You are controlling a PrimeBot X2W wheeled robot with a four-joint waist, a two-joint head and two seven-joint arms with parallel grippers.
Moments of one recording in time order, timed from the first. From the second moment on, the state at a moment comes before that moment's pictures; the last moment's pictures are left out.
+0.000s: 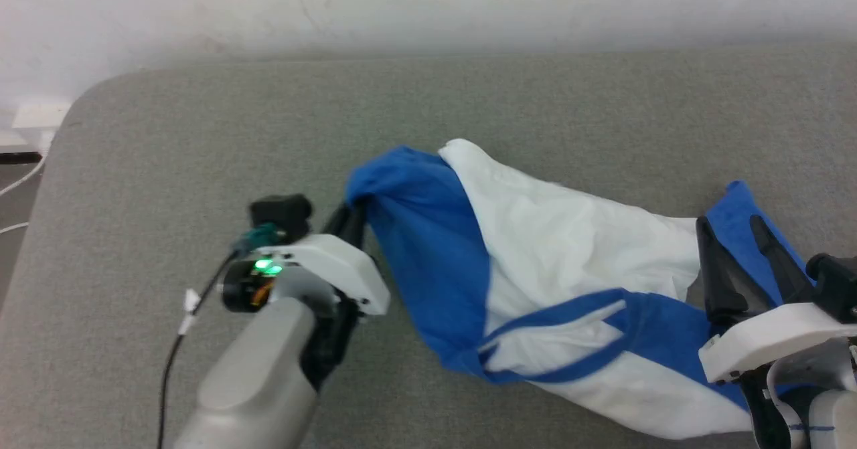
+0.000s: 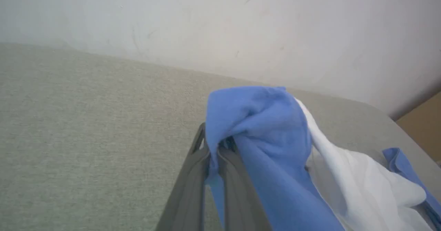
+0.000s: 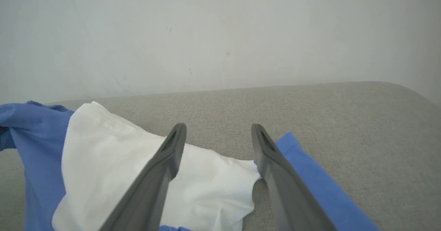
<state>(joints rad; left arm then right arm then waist) -0.52 0.15 -0.53 0.54 -0.70 0.13 -0.13 -0.05 -0.05 -0.12 -0.08 0.19 0.13 0.09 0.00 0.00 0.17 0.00</state>
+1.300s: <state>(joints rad) -0.16 0.09 -0.13 0.06 -0.35 0.07 -0.26 -0.36 -0.06 -0.14 0.33 0.16 0.13 0.83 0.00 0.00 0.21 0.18</state>
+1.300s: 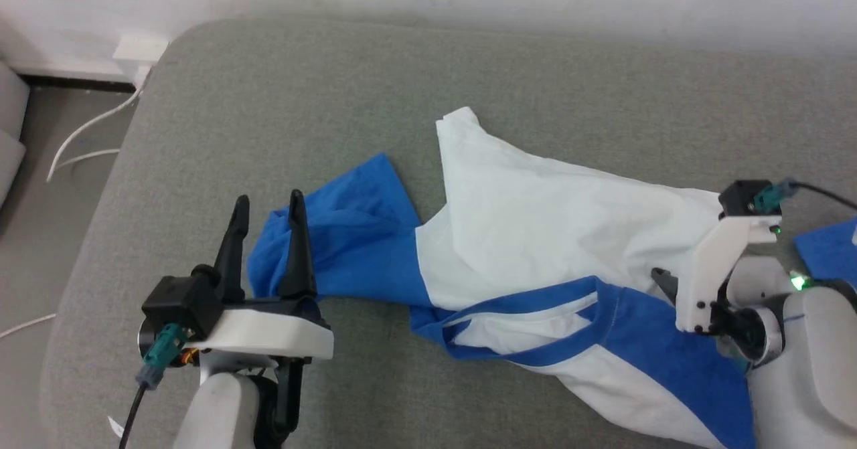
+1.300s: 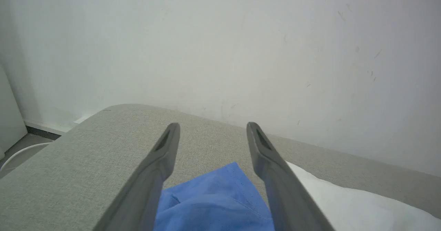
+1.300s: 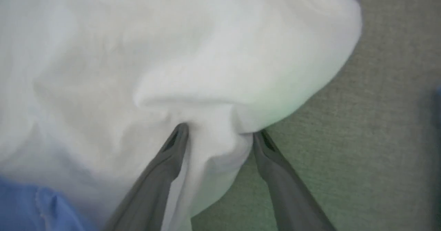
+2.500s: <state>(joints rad) -0.22 0.05 -0.13 0.12 -0.34 0.02 -0.26 -0.74 -0.11 -0.11 0.51 0.07 0.13 0.25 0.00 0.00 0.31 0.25</state>
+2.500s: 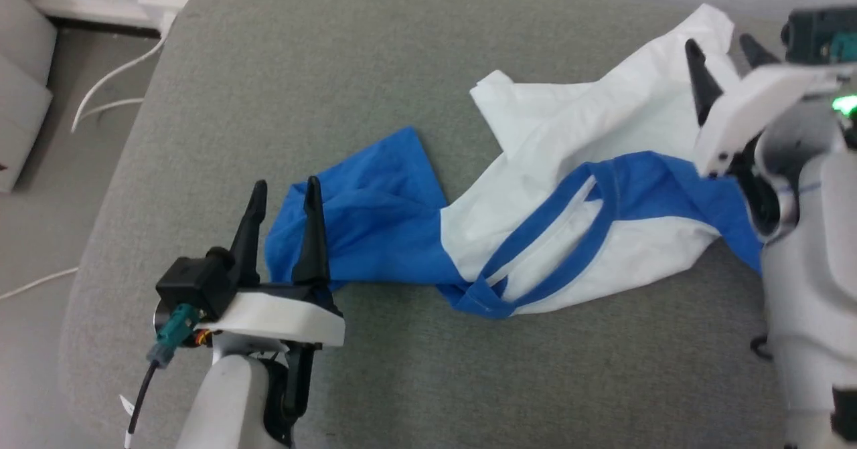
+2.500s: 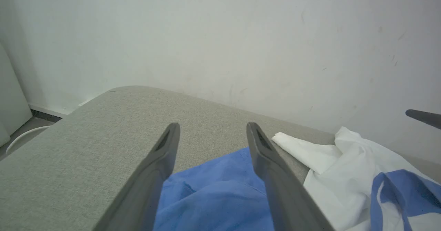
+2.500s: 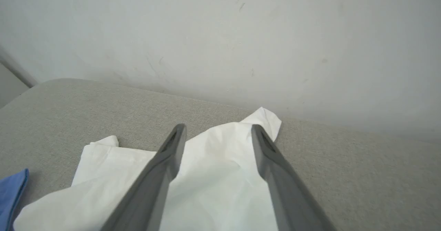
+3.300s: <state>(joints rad) -0.51 0.05 -0.48 0.48 -0.56 -0.08 0.08 -0.09 -0.05 -0.03 0.00 0.18 0.13 -0.03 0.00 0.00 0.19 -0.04</state>
